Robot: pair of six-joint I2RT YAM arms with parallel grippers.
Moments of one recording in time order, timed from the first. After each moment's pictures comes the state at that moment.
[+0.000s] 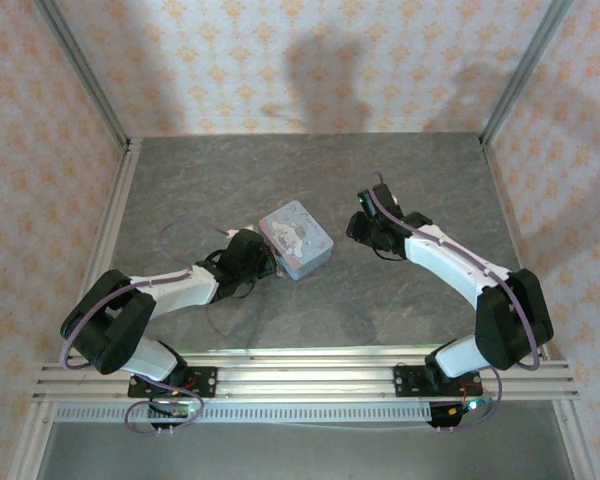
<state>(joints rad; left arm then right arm) -0.56 1.46 0.60 0.07 -0.04 -0.92 0.49 1.45 1.02 -0.52 0.09 0.76</state>
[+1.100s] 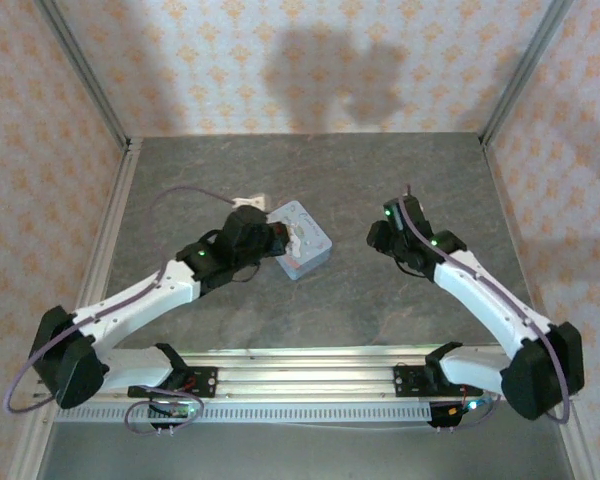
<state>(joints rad) -0.73 1.26 0.94 -0.28 -0.11 -0.80 0.45 1.14 0.89 -0.64 0.12 0.73</state>
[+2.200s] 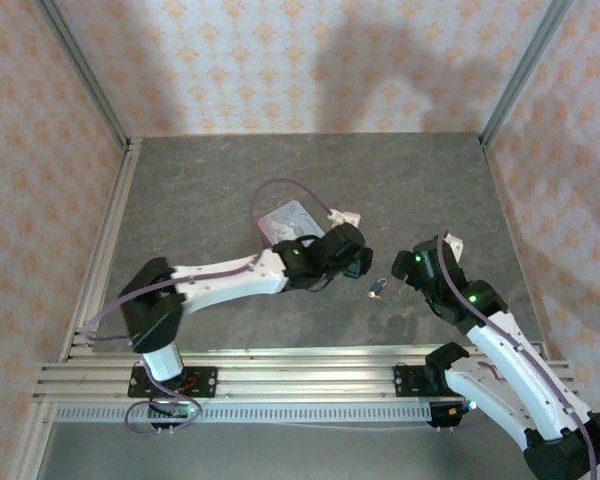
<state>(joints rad) -1.02 1.69 1.34 -0.38 -0.29 -0.65 0.45 0.72 0.69 -0.85 0.35 0.73</state>
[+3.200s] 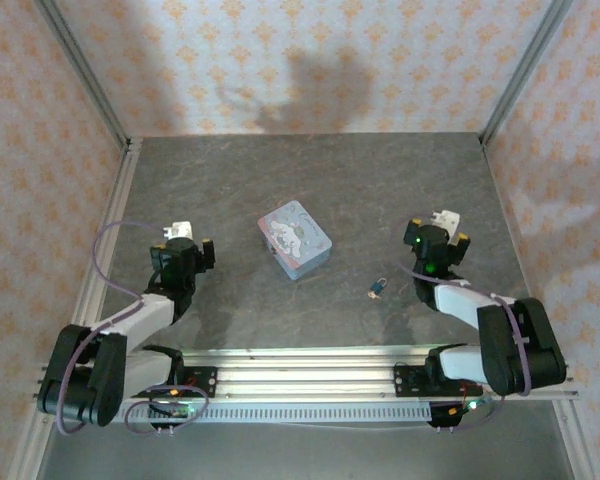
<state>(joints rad) -0.12 1.17 0.29 0.33 -0.41 -0.10 0.15 1.30 0.37 0.50 0.54 0.19</state>
